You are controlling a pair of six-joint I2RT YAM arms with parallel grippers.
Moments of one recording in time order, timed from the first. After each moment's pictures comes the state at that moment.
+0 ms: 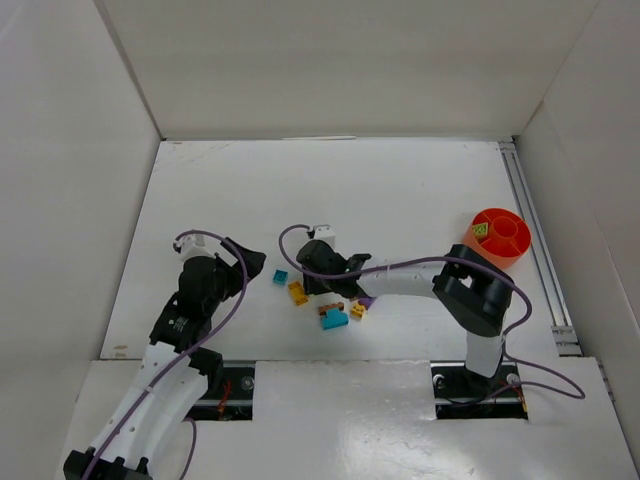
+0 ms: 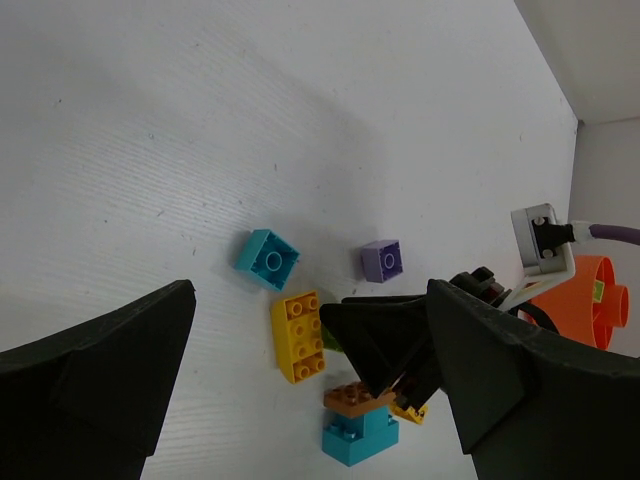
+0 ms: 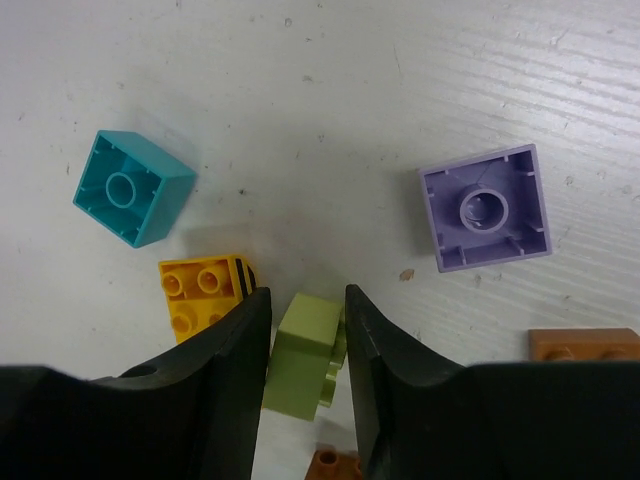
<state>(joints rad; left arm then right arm) -0.30 0.51 0.40 -0.37 -0.07 -0.92 1.04 1.88 1.15 -0.16 0.29 0.73</state>
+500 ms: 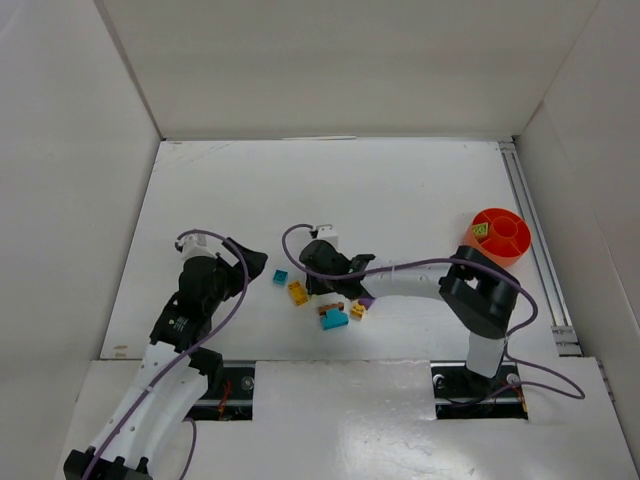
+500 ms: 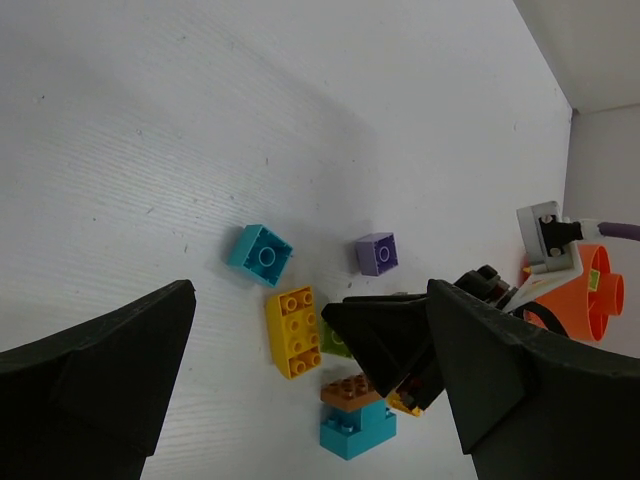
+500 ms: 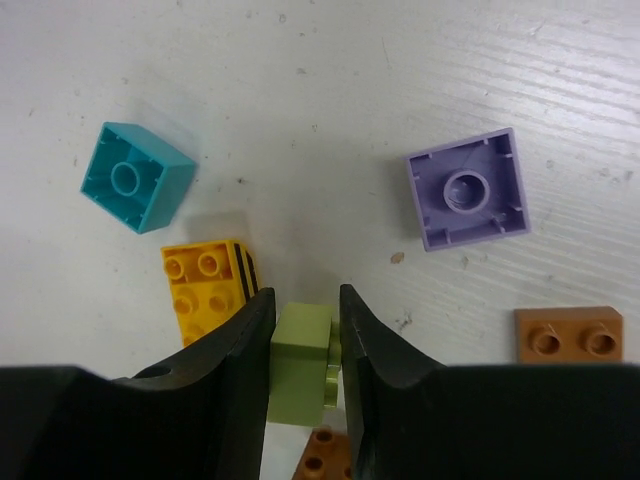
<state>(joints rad) -0.30 0.51 0.40 -0.36 -0.05 -0.91 1.04 1.86 1.13 -0.16 0.29 0.76</state>
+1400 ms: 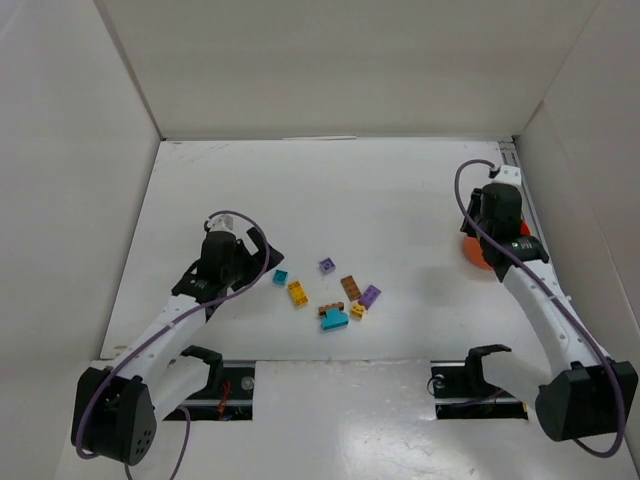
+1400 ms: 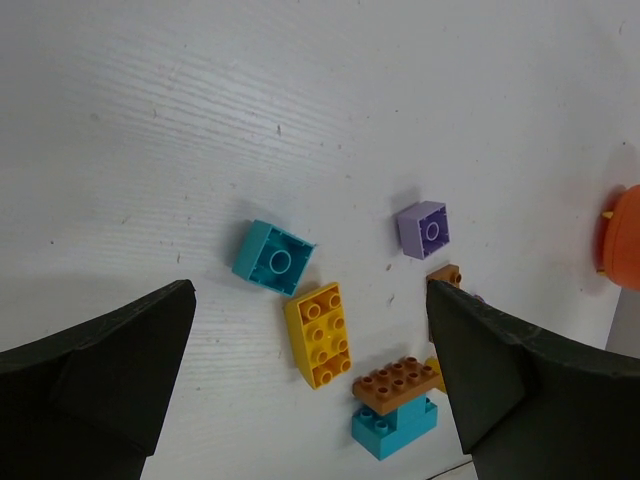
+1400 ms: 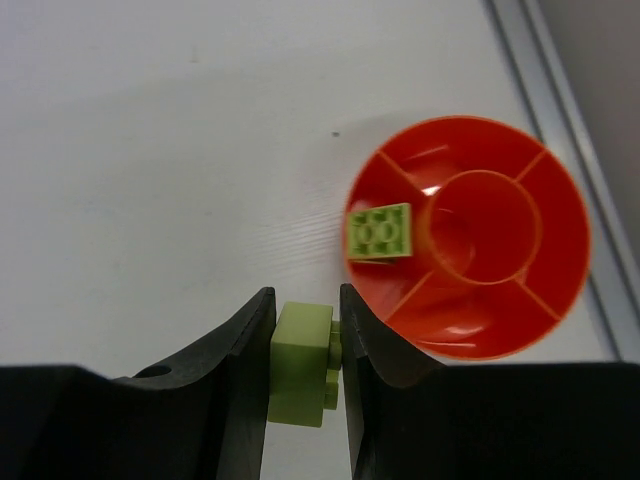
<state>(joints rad) -0.30 0.92 0.47 -0.22 0.09 -0.81 0.17 1.04 0.88 -0.37 0.34 0.23</state>
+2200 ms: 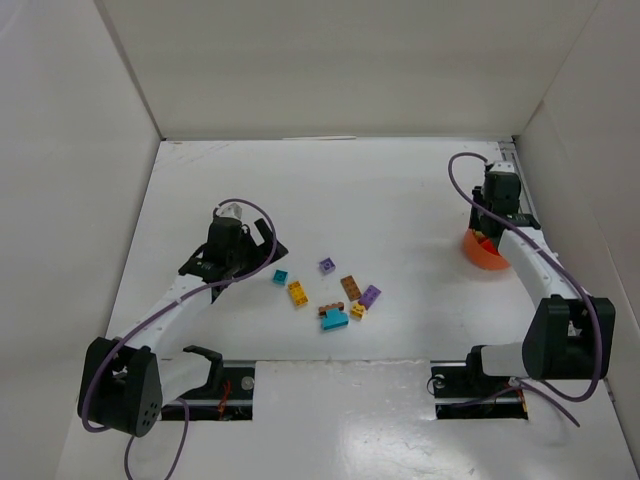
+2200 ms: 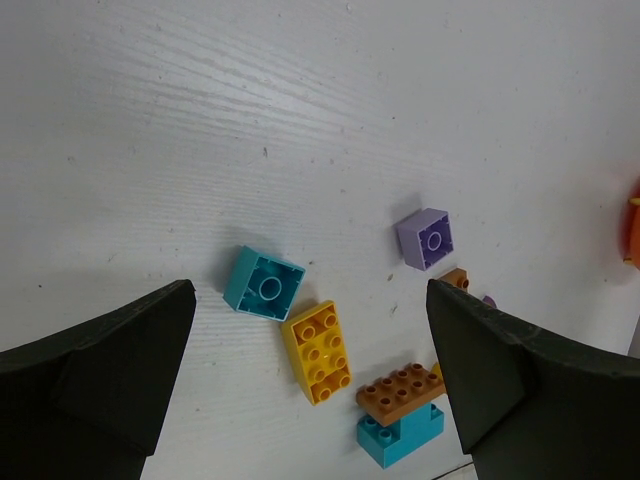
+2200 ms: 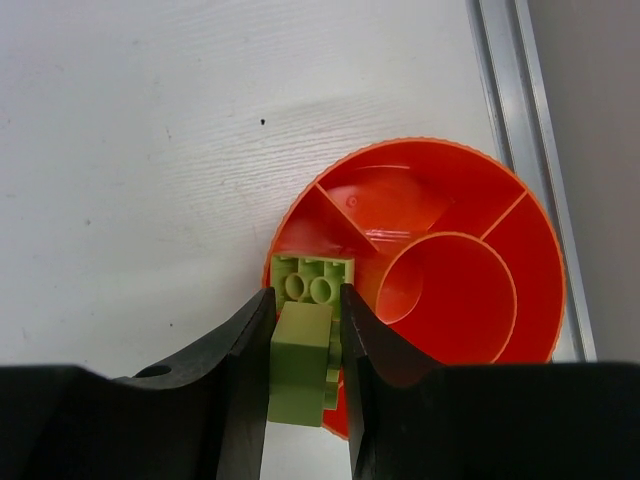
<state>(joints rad) -0.30 1.09 0.59 -0.24 0.12 -0.74 -0.02 1.33 0.95 -0.34 0.28 0.03</state>
